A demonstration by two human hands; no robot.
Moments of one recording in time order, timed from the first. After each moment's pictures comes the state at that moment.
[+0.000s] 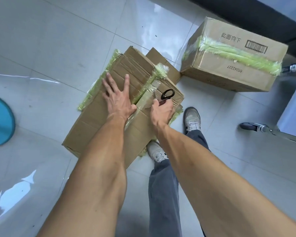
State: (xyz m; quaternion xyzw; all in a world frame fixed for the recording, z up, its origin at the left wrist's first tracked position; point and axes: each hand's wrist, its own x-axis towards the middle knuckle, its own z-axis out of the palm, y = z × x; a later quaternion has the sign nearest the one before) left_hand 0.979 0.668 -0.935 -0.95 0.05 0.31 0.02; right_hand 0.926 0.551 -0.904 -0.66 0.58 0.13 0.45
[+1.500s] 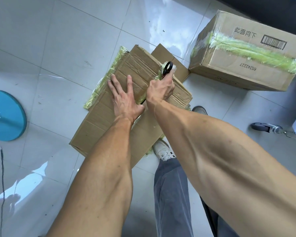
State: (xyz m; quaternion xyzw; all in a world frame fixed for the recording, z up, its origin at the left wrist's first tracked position) left_hand 0.974 0.665 -0.940 -0.96 -0.01 0.27 -0.02; right_hand 1.006 0.566 -0.919 -0.72 0.56 0.05 0.41
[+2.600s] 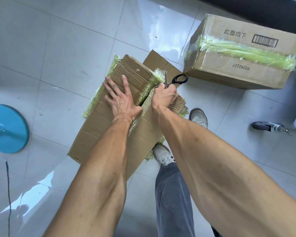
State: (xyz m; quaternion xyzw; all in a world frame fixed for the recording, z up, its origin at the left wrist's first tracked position) left_hand 0.995 0.641 -0.947 -0.96 0.00 0.28 0.04; right_hand 0.993 0.525 -0.936 -0.68 0.61 0.10 0.39
